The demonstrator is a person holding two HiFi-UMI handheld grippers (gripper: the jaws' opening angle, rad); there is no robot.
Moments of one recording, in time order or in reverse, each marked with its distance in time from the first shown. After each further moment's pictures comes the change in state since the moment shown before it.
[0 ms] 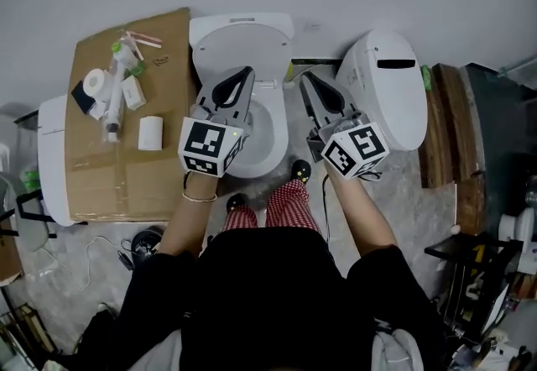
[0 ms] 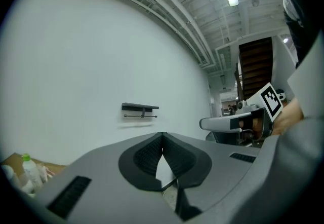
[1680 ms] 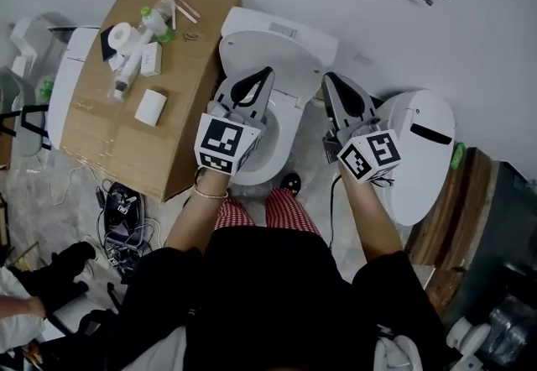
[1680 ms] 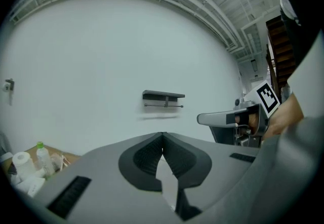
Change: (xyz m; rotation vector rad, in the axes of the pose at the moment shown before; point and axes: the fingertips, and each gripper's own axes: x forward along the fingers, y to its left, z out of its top) left arm 0.087 0.047 -0.040 -0.031 0.090 0.347; right arm 0.098 -0.105 -0.026 0.060 0.074 0.333
